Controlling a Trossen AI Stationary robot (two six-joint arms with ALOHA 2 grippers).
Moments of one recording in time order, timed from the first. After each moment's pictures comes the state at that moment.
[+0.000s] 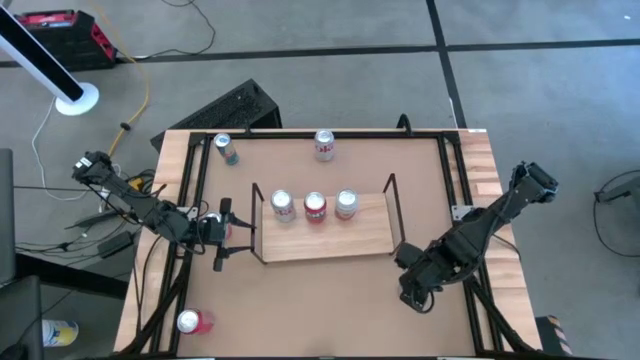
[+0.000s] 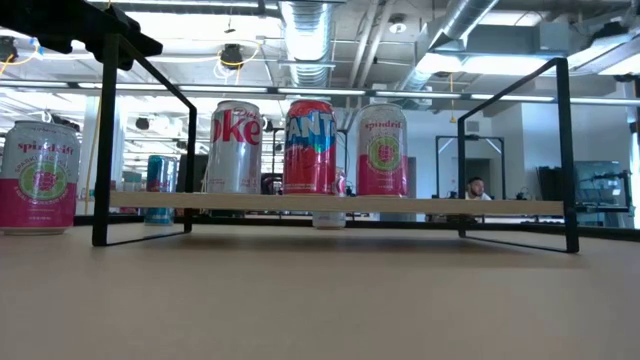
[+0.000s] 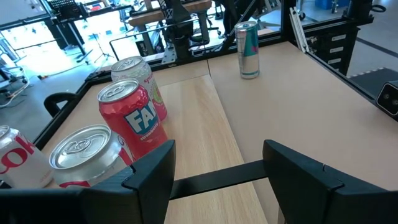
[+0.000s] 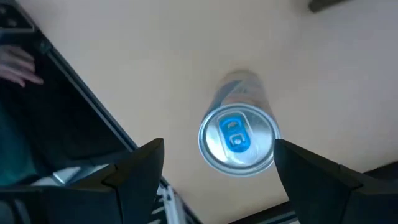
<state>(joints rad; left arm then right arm) -0.56 0.58 0.34 0.04 -0.56 0.08 0.64 1.46 1.32 -1.20 -0.08 1.27</state>
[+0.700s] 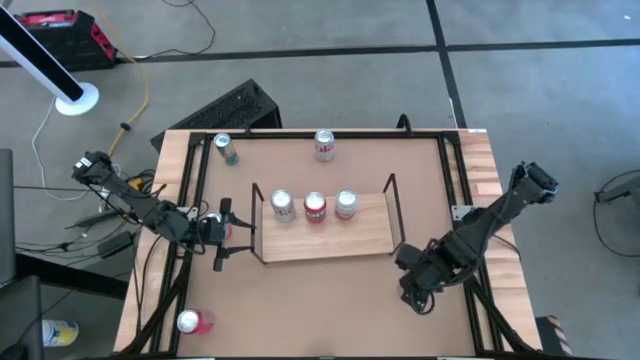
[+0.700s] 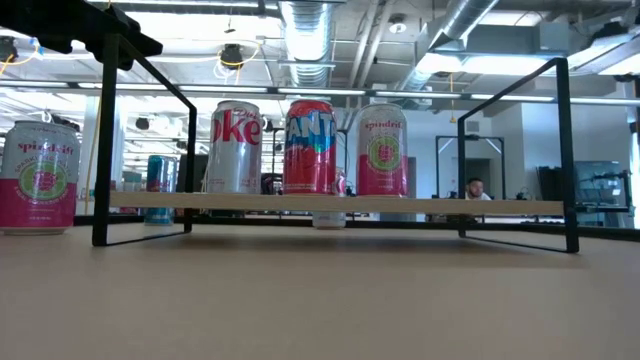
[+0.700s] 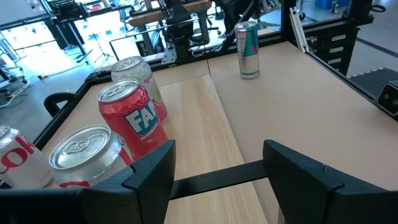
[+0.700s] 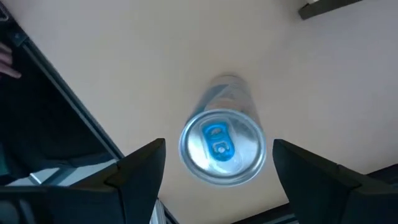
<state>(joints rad) -0.56 0.58 0.34 0.04 -0.56 0.08 0.66 1.46 1.29 -1.20 -0.05 1.25</state>
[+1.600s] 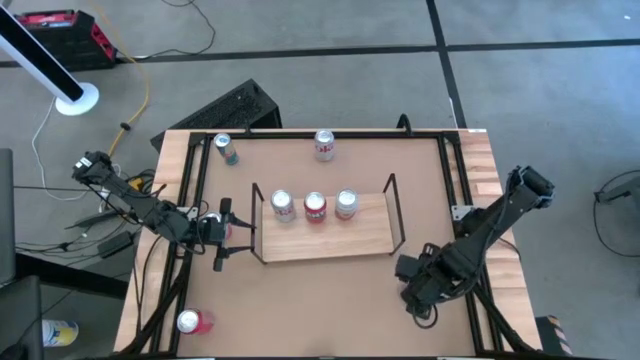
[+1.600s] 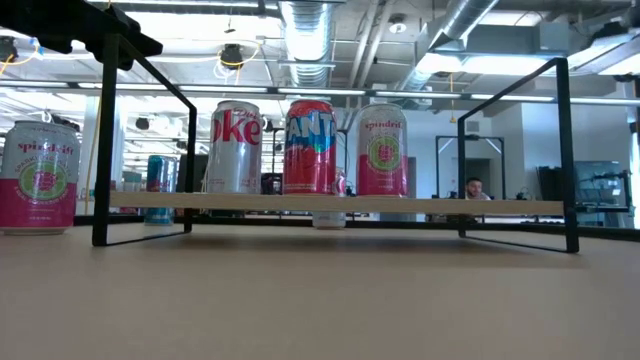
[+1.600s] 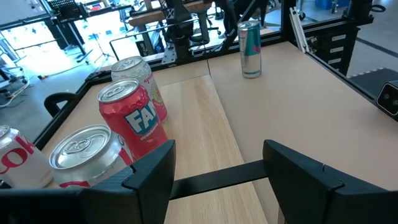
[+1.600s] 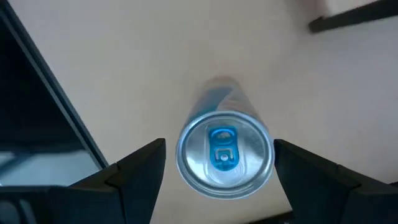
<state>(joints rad) -0.56 0.58 0.34 0.03 -0.56 0.08 0.71 1.53 1.29 -1.19 -0.02 1.12</state>
